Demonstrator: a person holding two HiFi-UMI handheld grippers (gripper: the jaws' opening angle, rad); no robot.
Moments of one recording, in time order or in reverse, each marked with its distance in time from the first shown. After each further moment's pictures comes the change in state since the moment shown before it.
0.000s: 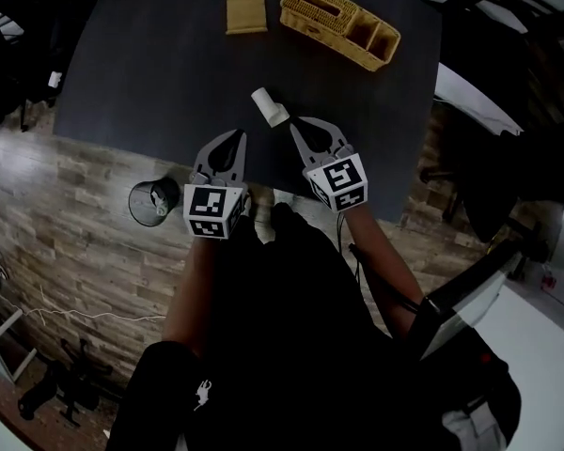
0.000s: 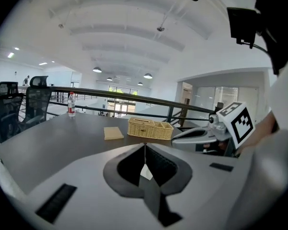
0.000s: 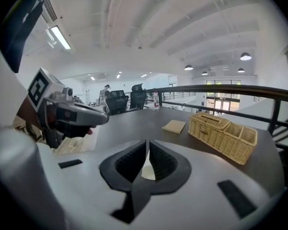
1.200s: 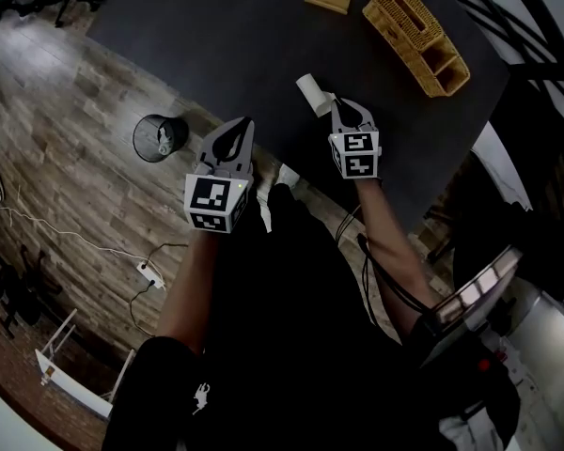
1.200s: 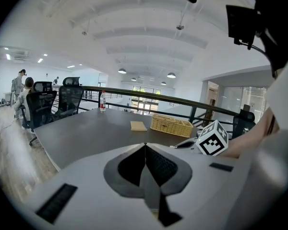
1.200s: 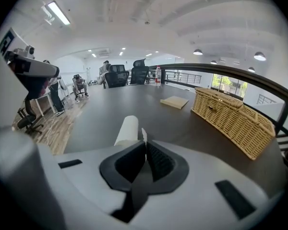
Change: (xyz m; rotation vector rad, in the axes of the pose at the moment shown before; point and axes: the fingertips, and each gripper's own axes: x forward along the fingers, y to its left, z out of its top) left arm -0.066 0.032 -0.037 -0.121 0.005 0.292; right arm 0.076 -0.034 -0.093 -0.112 0.268 -0.011
